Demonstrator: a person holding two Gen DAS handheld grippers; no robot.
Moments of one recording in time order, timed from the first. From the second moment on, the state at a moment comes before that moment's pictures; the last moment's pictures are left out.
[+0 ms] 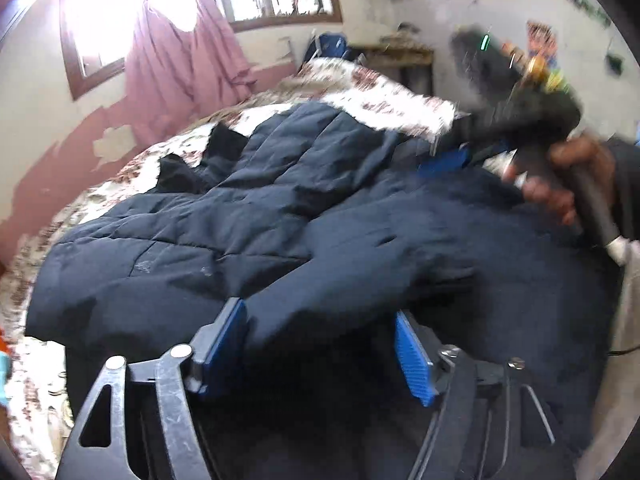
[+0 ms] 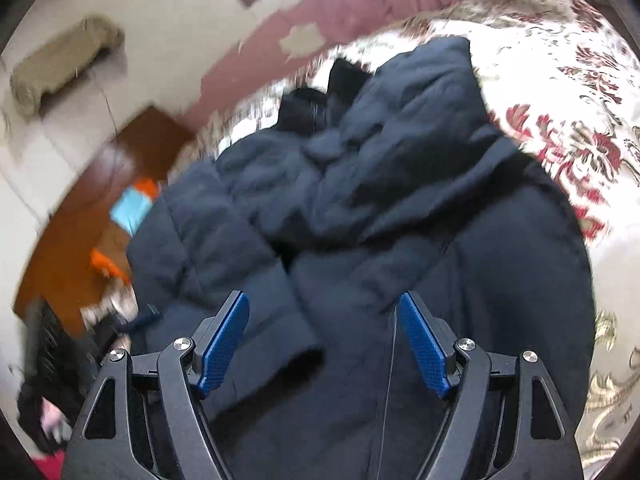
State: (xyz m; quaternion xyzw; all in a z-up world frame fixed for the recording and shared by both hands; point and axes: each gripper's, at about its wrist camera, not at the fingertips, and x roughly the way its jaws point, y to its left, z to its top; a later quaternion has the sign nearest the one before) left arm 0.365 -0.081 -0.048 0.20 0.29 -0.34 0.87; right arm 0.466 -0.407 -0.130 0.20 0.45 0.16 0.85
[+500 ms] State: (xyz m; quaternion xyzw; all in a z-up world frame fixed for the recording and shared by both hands) left arm 0.411 0.021 -0.020 0.06 0.26 -0.14 0.95; right arm 0.451 -0.348 -0.107 0.08 0.42 0.17 0.89
